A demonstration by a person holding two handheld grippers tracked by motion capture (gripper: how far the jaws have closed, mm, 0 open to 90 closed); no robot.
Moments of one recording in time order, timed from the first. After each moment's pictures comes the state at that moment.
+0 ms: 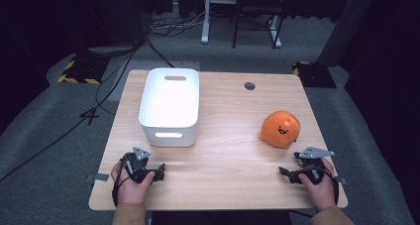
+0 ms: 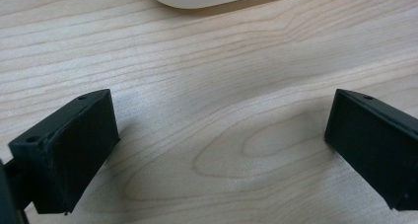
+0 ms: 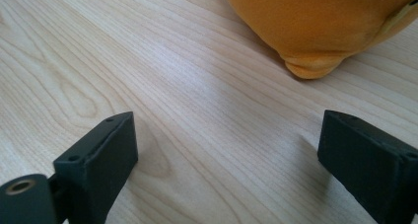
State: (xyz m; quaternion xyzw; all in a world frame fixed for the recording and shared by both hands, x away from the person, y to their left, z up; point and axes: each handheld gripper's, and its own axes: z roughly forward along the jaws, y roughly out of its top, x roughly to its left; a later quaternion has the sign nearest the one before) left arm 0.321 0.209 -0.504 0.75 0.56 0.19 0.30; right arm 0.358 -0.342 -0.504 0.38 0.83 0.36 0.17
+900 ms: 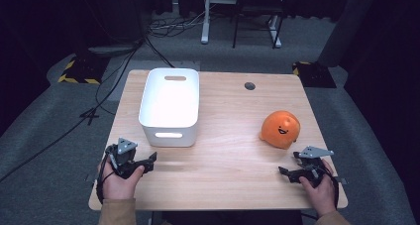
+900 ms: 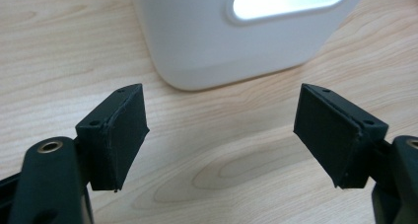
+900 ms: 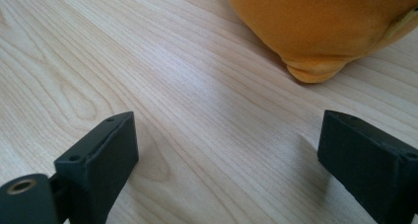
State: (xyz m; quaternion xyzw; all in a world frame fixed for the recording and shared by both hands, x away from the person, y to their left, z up) left arm 0.307 0.226 -0.433 0.72 0.55 0.20 0.37; right arm 0.360 -0.341 -0.504 0.37 0.84 0.36 0.17
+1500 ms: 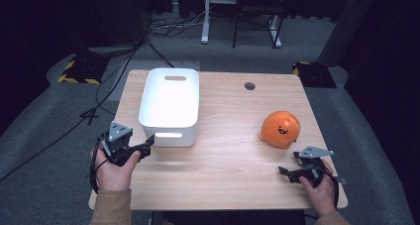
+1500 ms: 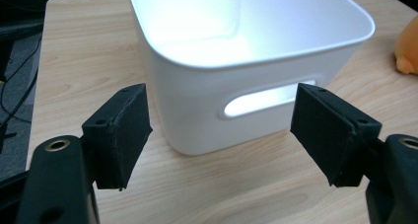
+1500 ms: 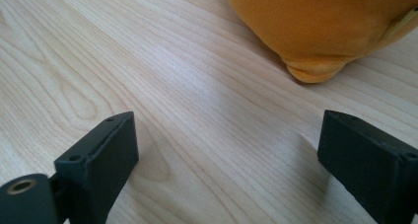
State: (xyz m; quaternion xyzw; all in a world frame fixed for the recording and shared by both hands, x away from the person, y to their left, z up) left arm 0.317 0.226 -0.379 0.70 0.54 0.24 0.41; right arm 0.360 -0.341 -0.504 0.38 0.84 0.36 0.17
